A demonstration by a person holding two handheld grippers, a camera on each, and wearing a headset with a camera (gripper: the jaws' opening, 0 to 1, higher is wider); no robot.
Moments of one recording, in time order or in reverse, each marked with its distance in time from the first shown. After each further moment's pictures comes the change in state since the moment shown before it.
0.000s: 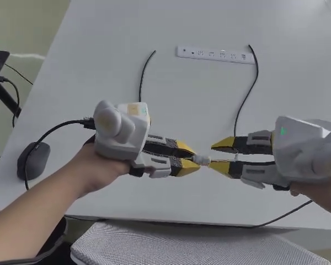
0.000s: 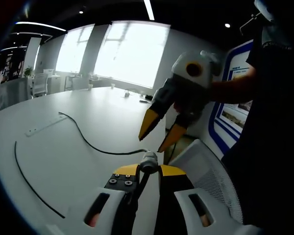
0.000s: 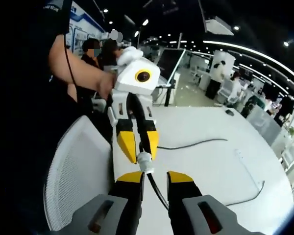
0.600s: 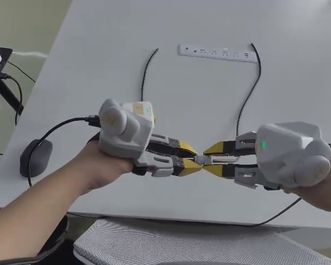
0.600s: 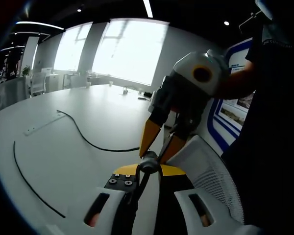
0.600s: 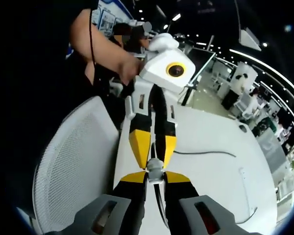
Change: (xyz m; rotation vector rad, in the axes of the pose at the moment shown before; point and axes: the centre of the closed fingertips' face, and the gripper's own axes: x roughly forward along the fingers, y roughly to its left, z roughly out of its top) left arm 0.003 -0.002 -0.007 0.015 0.032 -0.013; right arm 0.026 0.027 0.005 -0.258 0.028 0.135
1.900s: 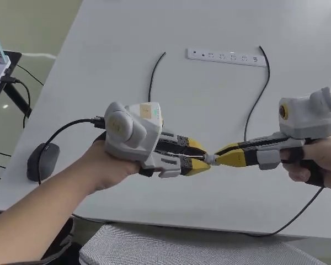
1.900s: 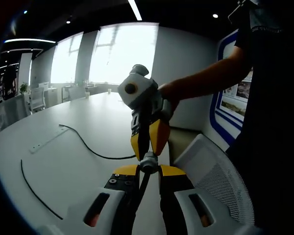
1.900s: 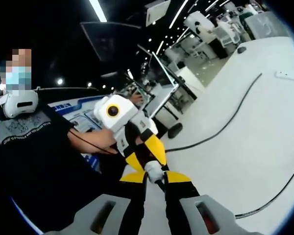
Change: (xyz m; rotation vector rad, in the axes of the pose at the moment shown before) left arm -0.005 0.009 0.013 0.116 -0.023 0.017; right arm -0.009 -0.017 0.011 0.966 -0.328 0.479
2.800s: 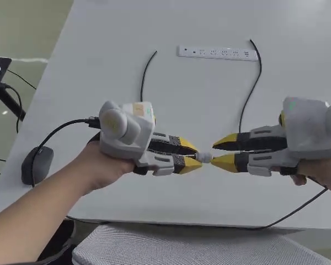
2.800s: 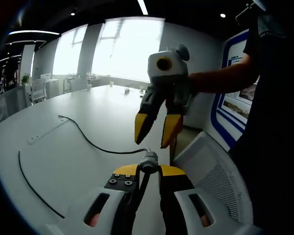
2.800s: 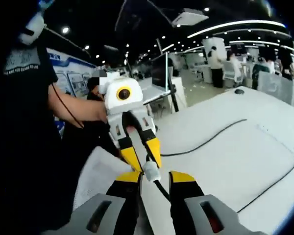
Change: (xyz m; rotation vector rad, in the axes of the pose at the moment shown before) left arm 0.008 0.004 -0.011 -0.052 0.048 0.009; right arm -0.020 -0.010 0.005 -0.323 -0.006 -0.286
